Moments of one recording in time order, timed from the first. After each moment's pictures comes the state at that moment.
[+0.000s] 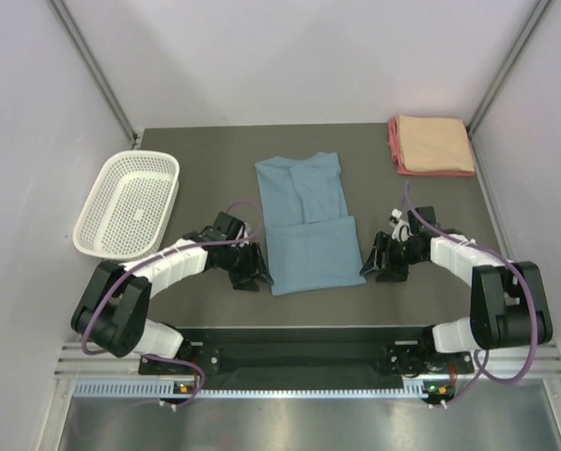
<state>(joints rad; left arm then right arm) -0.48 1.41 0.71 -0.45 0.43 -0.75 0.09 1.37 0.63 -0.48 -0.55 0.33</state>
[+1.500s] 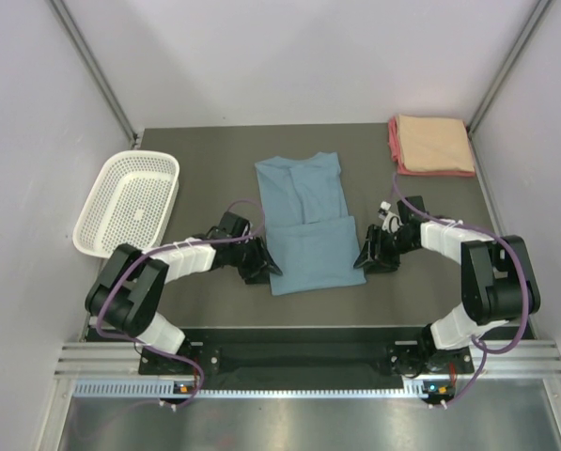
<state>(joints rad) -0.48 1.55 0.68 -0.17 0.44 -0.94 0.14 1.56 0.75 -0.47 -0.58 0.32</state>
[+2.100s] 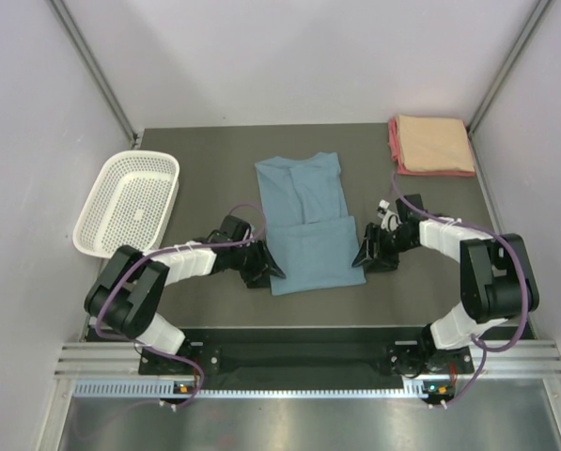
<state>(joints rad) -0.50 1.53 0.64 -0.14 0.47 -0.98 0.15 1.57 0.76 -0.48 -0.58 0.31</state>
